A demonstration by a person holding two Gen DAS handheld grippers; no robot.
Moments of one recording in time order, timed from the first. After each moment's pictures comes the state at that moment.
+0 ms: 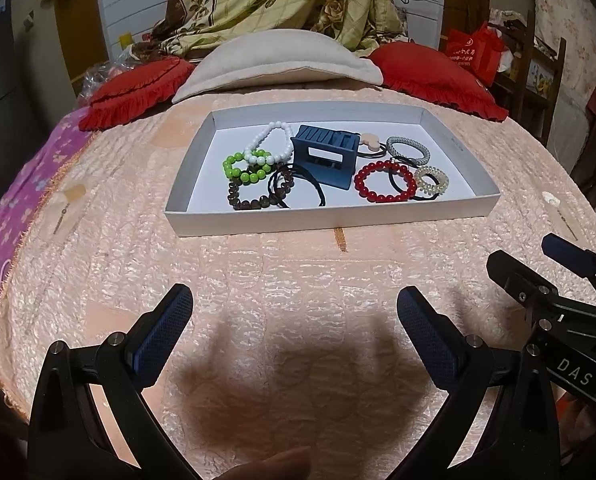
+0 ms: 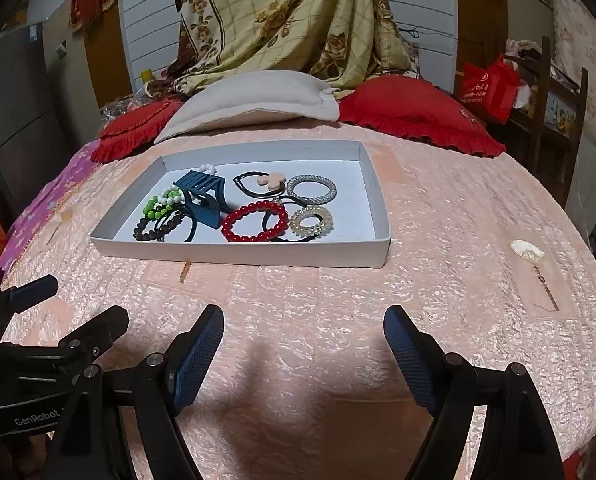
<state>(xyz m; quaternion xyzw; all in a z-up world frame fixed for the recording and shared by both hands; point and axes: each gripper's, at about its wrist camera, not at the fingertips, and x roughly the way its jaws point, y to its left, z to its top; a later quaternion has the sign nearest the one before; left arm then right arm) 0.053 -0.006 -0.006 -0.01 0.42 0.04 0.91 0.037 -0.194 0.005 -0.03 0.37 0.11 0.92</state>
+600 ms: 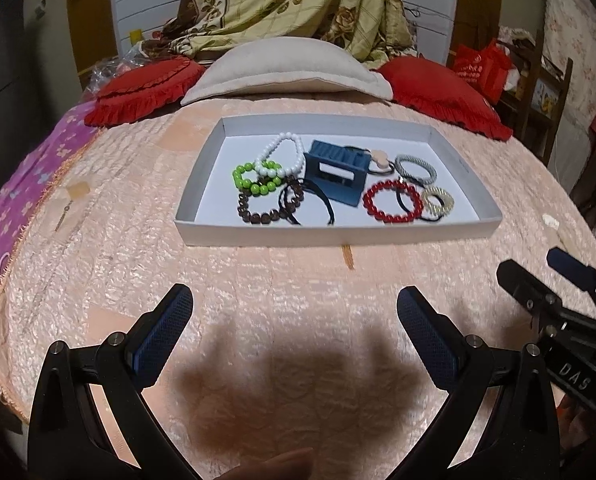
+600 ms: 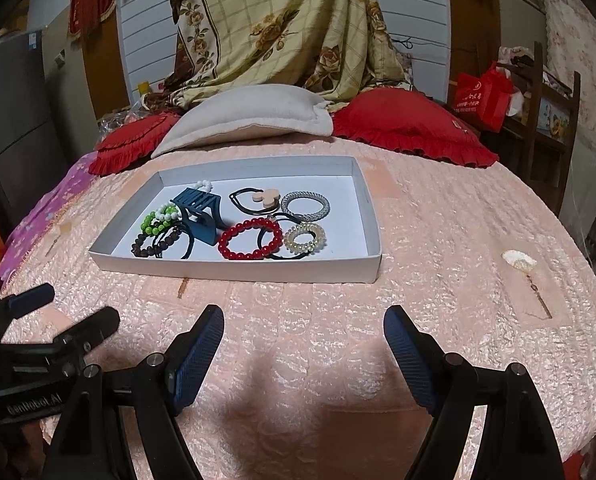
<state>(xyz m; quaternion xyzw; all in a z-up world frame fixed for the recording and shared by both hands) 0.061 0.008 0.001 -0.04 0.40 0.05 0.91 0.039 -0.195 0.014 -0.03 0.35 0.10 0.93</state>
